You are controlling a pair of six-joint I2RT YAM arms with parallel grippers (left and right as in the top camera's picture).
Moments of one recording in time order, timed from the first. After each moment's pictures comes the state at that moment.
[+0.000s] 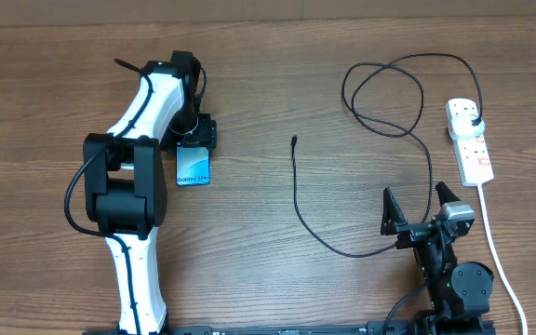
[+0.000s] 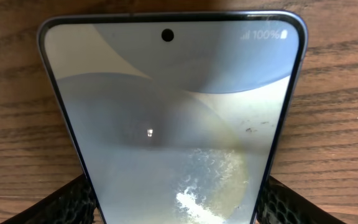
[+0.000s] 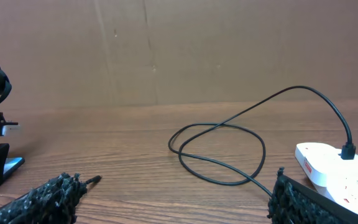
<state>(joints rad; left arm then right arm) -0.12 2.30 1.80 -1.15 0.00 -0.18 0.05 0.01 0.02 -0.03 -0.09 0.10</state>
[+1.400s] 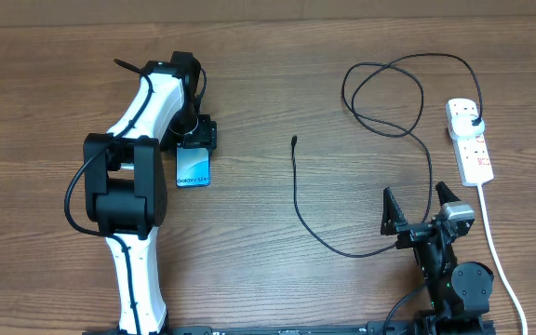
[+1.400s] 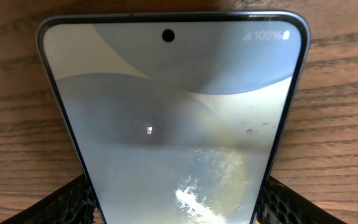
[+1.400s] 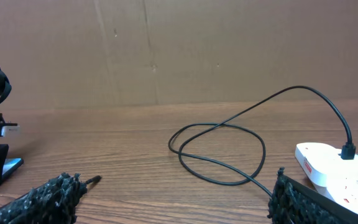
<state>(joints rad) -0.12 2.30 1.80 -1.16 0.00 -0.19 0.05 0.01 0.02 -0.03 -0.09 0.10</state>
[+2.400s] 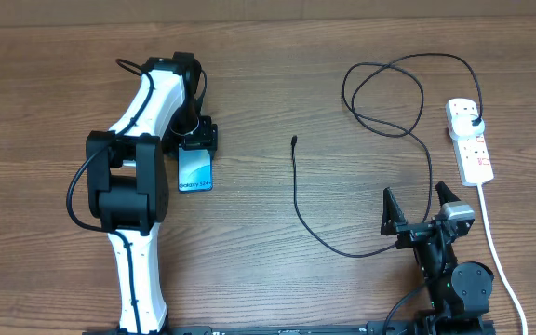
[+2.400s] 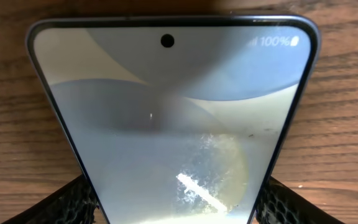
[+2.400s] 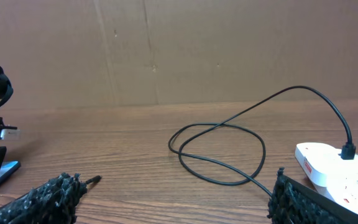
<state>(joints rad) -0.12 2.33 1.86 -1.27 0.04 -0.19 0.05 0.01 0.02 -0.03 -0.09 0.10</state>
